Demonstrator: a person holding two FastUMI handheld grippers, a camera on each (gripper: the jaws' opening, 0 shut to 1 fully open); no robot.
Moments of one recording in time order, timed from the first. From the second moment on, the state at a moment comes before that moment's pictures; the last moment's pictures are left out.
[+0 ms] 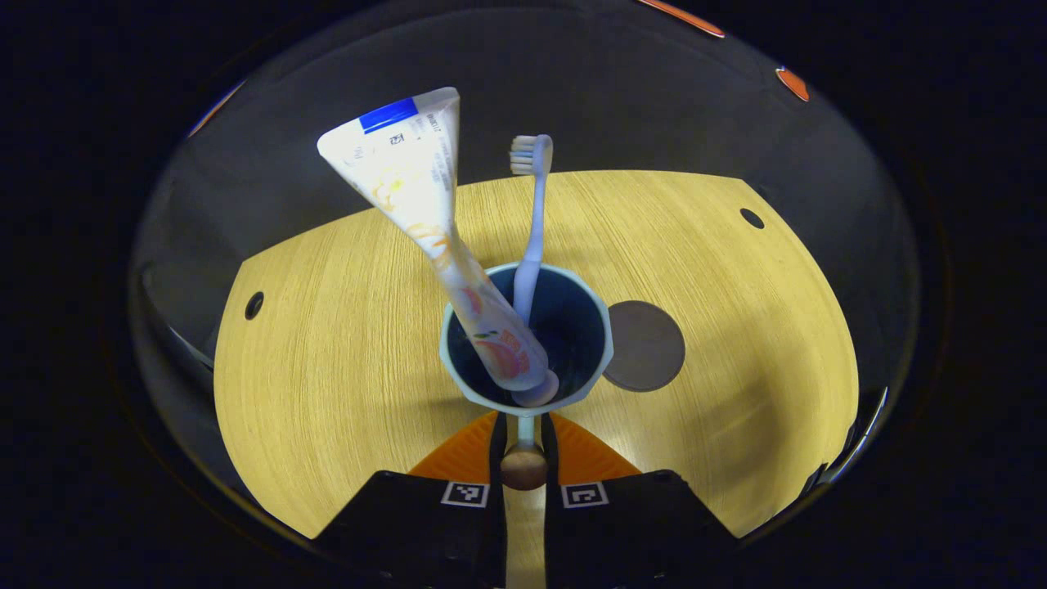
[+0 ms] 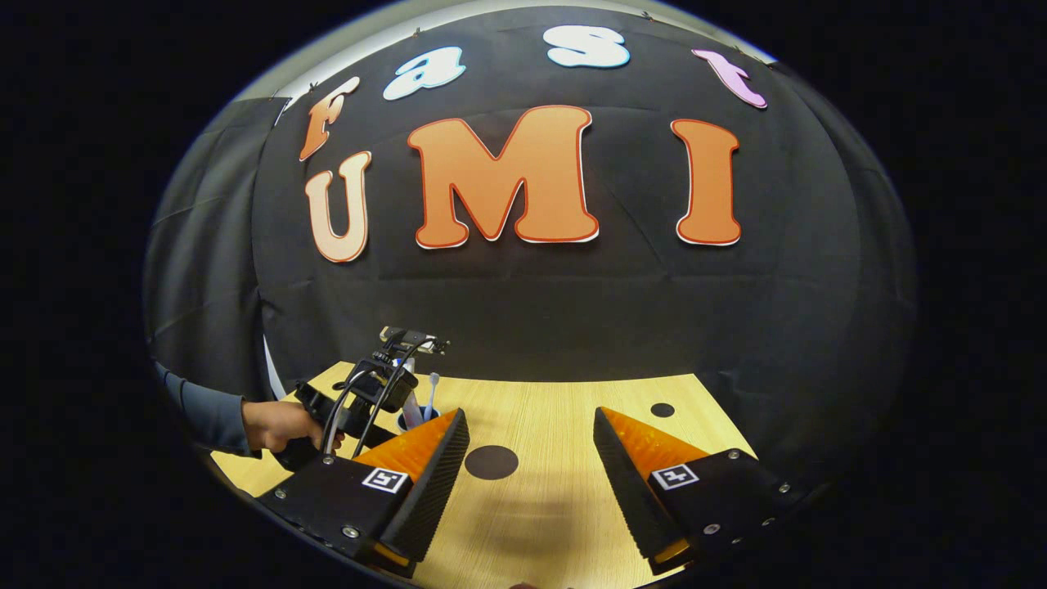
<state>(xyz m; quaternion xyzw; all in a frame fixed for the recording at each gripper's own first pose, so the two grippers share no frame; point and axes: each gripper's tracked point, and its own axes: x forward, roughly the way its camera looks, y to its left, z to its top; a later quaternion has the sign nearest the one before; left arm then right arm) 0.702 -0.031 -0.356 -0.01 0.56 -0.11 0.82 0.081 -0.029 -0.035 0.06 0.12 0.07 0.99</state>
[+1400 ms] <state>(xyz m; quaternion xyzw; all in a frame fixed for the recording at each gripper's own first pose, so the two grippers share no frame) 0.697 -0.012 -0.334 0.00 0.51 -0.17 0.84 0.075 -0.059 -0.055 0.06 0.14 0.06 0.99</state>
